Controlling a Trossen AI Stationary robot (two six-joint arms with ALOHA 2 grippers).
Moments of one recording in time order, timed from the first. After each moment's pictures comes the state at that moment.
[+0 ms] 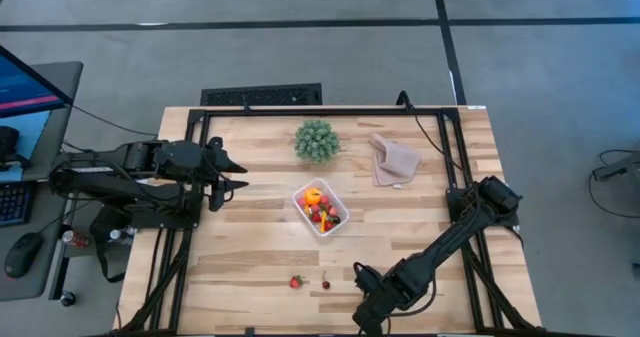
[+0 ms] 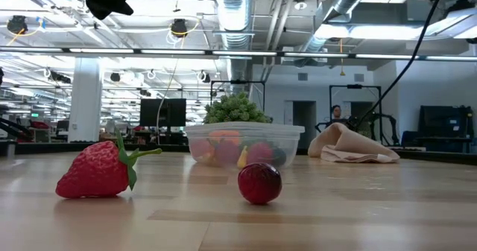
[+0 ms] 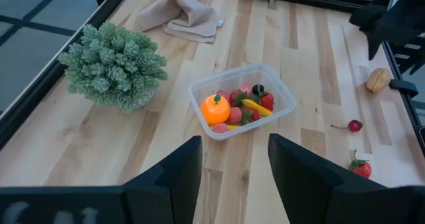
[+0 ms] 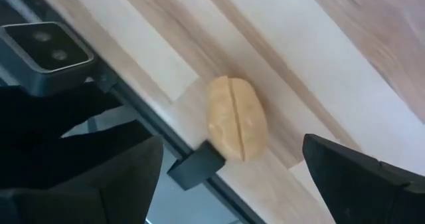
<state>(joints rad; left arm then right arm) -0.01 0.71 0.89 -0.75 -0.11 -0.20 0.72 1.95 1.46 -0.76 -0.10 1.46</state>
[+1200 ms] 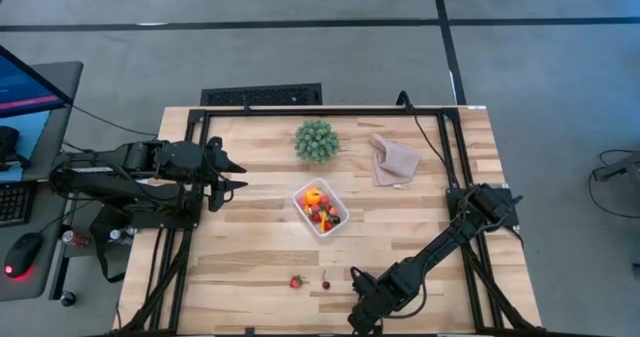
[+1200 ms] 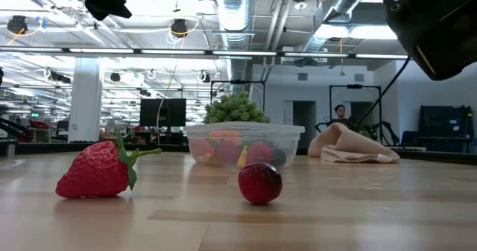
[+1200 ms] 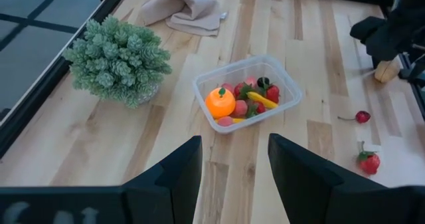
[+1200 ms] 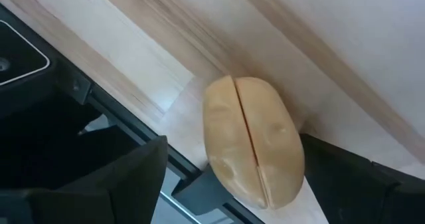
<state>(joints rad) -0.01 0.71 0.89 -0.78 -0.12 -0.18 0.72 2.05 1.35 -0.51 -0.20 1.57</state>
